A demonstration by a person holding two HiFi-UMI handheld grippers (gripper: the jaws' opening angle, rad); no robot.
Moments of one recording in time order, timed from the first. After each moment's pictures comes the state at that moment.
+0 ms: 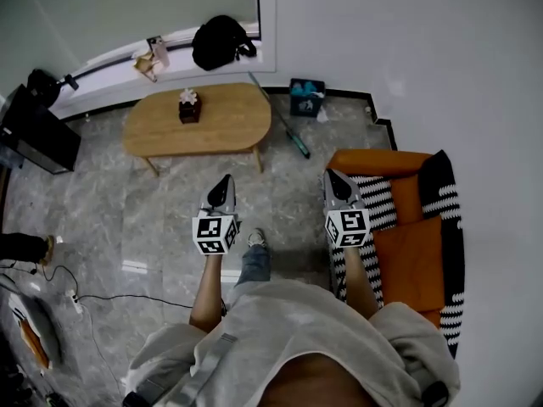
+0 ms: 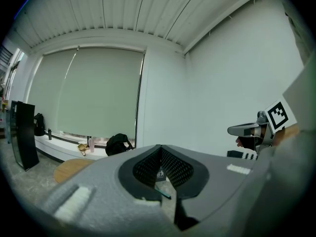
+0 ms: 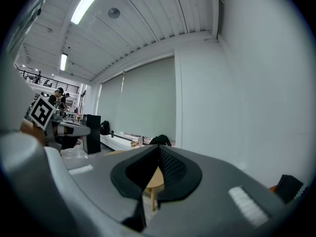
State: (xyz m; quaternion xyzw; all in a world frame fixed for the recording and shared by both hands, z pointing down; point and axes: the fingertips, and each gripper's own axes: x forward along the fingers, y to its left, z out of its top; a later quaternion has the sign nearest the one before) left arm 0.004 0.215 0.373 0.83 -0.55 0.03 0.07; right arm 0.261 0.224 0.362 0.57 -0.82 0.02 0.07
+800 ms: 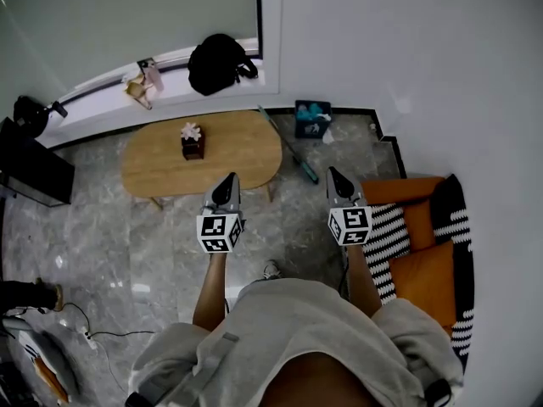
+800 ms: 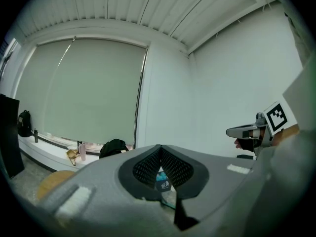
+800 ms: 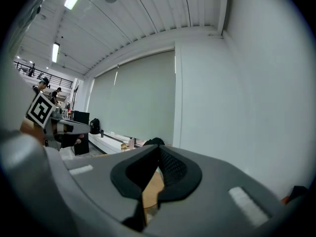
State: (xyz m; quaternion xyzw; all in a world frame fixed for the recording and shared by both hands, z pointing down) left arm -0.054 -0.003 0.359 0.86 -0.51 0.02 0.07; right arm 0.197 0.021 0.349 0.60 -0.79 0.01 0.09
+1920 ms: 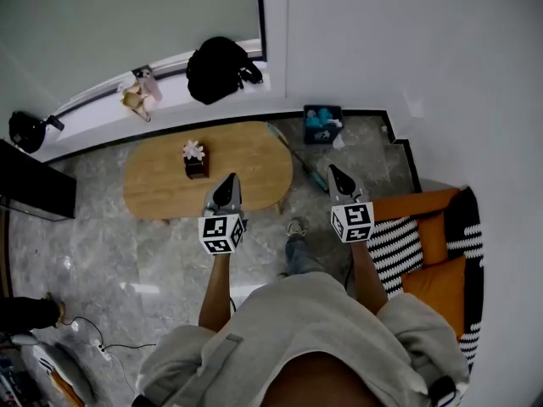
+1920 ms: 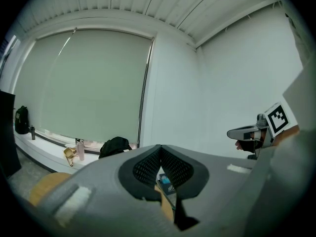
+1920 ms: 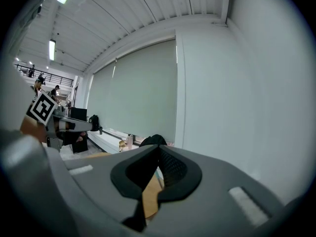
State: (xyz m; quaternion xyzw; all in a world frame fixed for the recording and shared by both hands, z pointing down) left arm -0.070 -0.150 0.391 0.85 -0.52 0.03 0.09; right arm 0.182 -0.126 0.384 0.59 -0.80 0.03 0.10
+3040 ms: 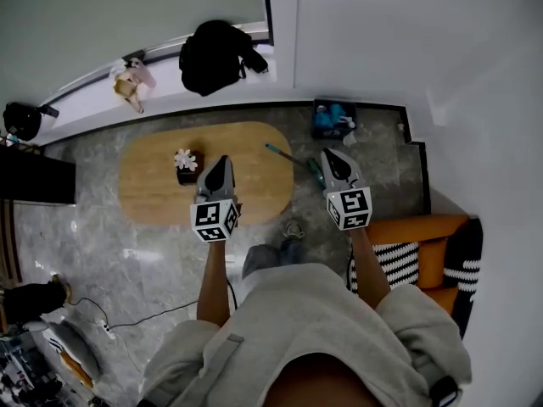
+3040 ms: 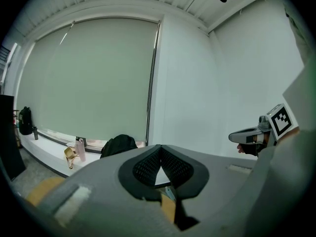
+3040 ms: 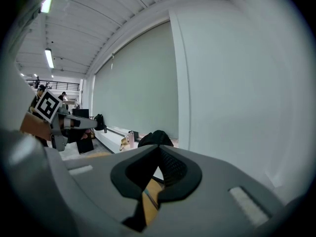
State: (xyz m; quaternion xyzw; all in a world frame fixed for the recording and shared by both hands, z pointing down) left arm -0.035 -0.352 0.411 0.82 -0.56 0.07 0.11; right arm 0.210 -0.342 0.424 0.53 -0.84 0.08 0.12
